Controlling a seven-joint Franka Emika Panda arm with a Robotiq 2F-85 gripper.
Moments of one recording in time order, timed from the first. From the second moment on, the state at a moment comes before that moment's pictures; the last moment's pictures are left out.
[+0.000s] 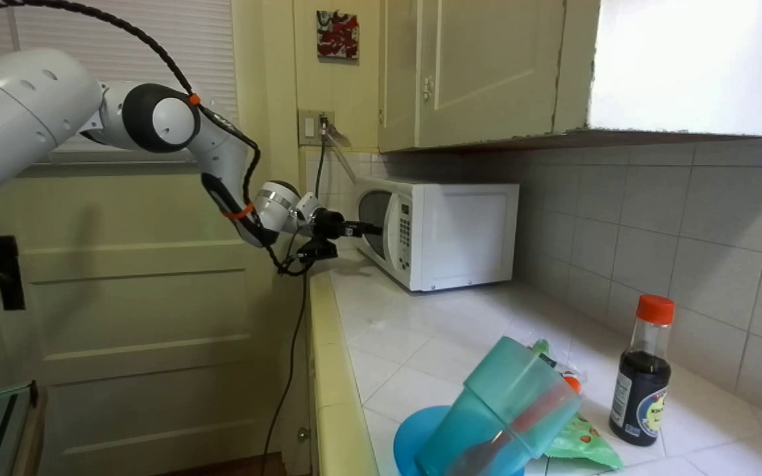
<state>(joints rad) 0.40 0.86 0.13 -1.36 -1.56 1.43 2.13</state>
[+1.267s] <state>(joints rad) 0.39 0.86 0.13 -1.36 -1.53 1.43 2.17</state>
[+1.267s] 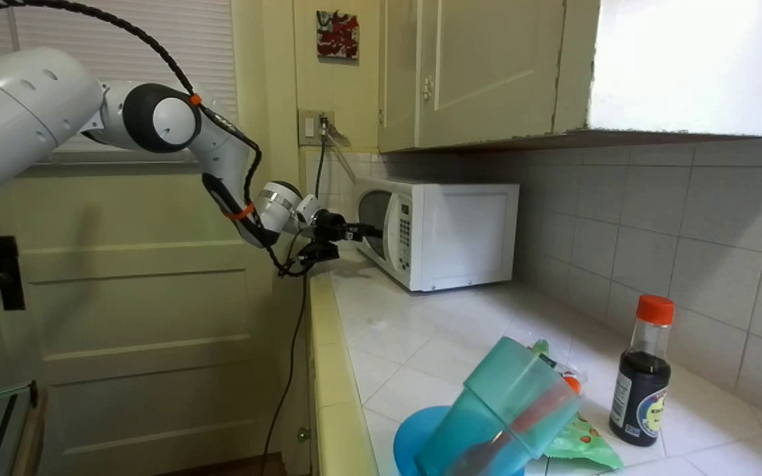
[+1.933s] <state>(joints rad) 0.40 0.86 0.13 -1.35 -1.54 1.43 2.14</state>
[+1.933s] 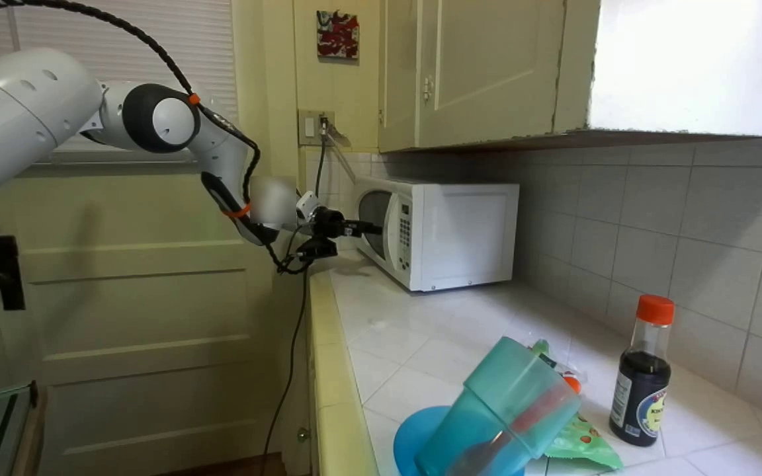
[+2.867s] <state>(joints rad) 0.35 0.85 0.12 -1.35 -1.47 1.38 2.19</state>
